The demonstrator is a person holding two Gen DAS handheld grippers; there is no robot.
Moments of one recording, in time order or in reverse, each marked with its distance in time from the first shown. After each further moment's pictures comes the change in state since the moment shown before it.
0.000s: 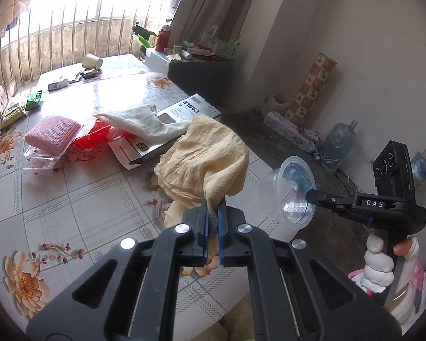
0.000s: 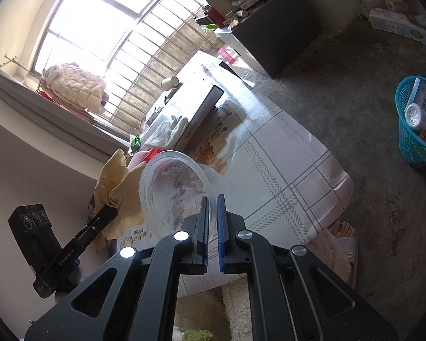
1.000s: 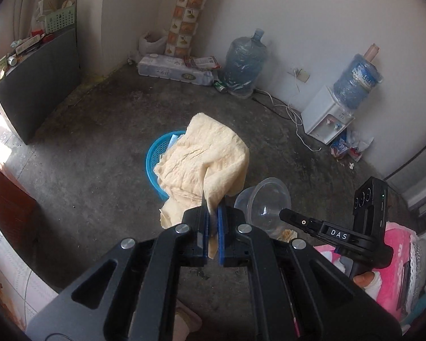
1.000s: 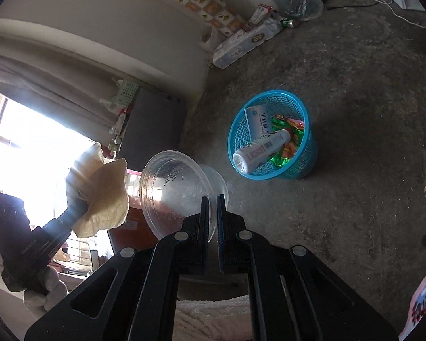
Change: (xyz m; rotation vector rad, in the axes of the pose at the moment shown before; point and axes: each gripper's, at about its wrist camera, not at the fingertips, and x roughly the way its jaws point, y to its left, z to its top) left arm 0.272 -0.341 0.059 0.420 0.393 -0.383; right arm -0.168 -0.295 -0.007 0.580 -0.468 -0.238
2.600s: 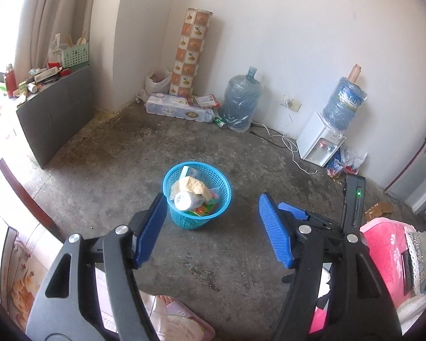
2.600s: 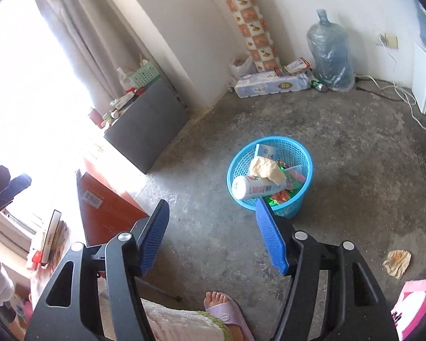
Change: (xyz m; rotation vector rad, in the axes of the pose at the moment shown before) left arm -0.135 0.024 -0.067 0.034 -0.254 0.038; right arm -0.018 0.106 -0.045 -0.485 -0.135 -0.148
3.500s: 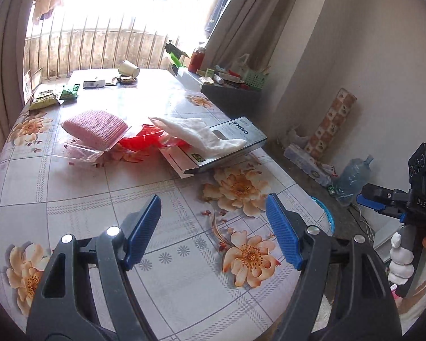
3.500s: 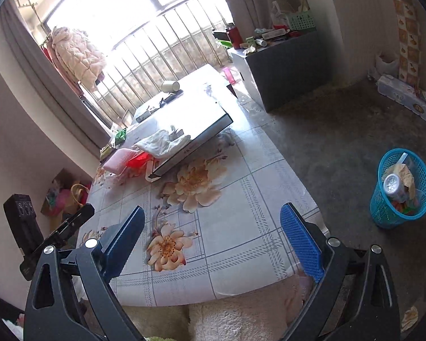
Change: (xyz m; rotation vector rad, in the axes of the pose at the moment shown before) left arm -0.248 0.172 -0.232 -0.508 -0.296 0.516; right arm -0.009 0.278 -0.075 -0.432 0.318 0.419
